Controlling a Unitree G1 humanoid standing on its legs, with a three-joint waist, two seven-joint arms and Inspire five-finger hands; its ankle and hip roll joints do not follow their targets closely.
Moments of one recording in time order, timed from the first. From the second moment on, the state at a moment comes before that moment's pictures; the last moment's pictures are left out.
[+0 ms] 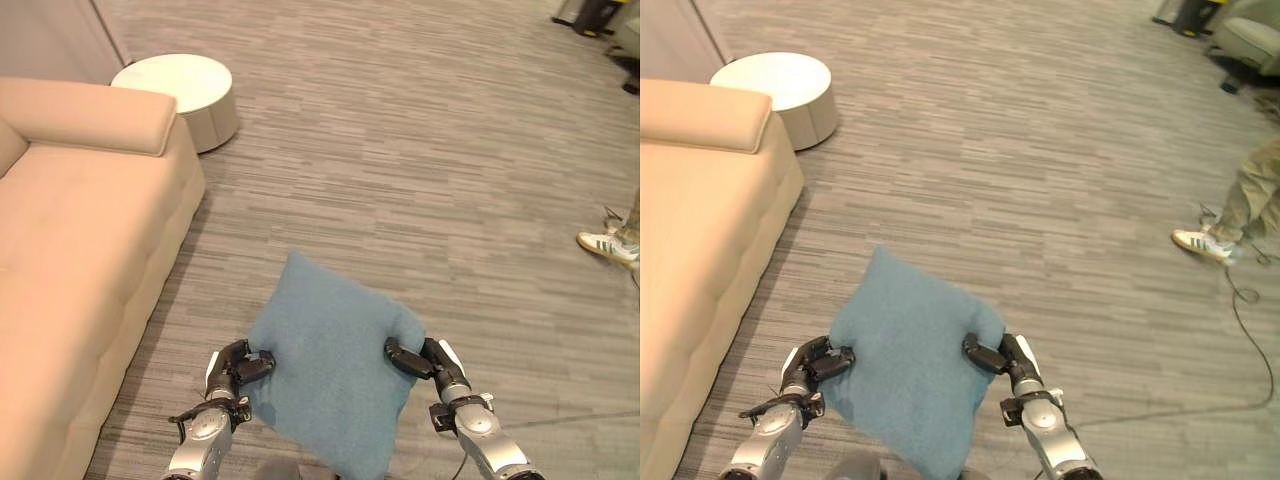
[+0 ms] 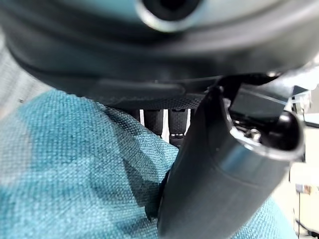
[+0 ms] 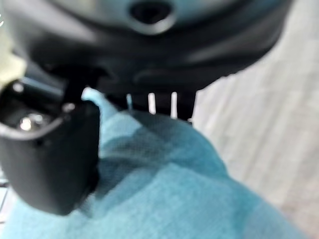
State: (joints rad) left arm -0.01 0.31 -0.26 0.55 -0.54 -0.10 0.21; right arm -0.05 -0.37 0.31 0.45 0.17 -0.03 -0.14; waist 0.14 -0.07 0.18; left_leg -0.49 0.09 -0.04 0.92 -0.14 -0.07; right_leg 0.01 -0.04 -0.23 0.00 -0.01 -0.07
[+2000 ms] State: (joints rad) left arm -0.10 0.25 -0.24 0.49 -0.63 -0.10 0.28; right arm -0.36 -0.46 0.35 0.39 -0.04 -0.02 -0.24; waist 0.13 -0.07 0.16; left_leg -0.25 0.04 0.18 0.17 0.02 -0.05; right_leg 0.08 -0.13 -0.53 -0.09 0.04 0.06
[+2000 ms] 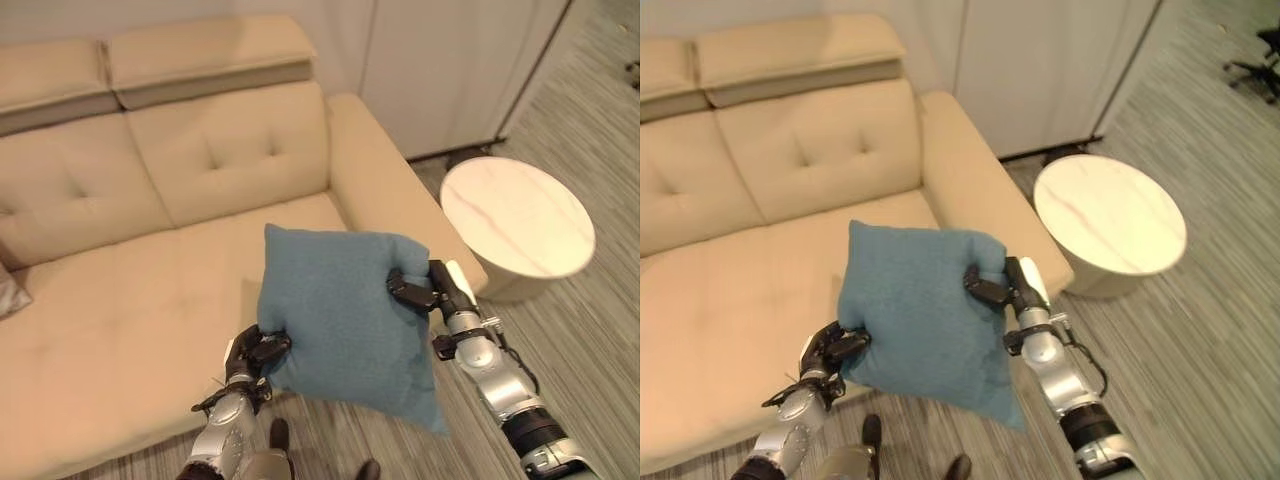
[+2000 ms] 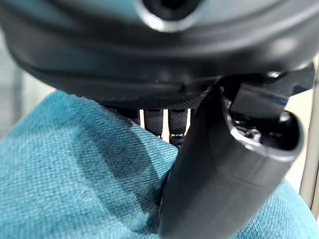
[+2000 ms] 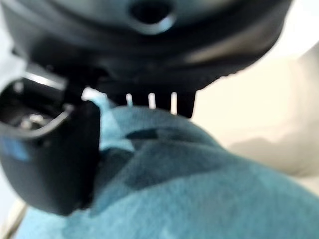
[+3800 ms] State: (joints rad) left arm -1.36 0.34 -0.44 1.31 -0.47 -0.09 0.50; right arm -1.59 -0.52 0.92 1.26 0.01 -0.03 -0.34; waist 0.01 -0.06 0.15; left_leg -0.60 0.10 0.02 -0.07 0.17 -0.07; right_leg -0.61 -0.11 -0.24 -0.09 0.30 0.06
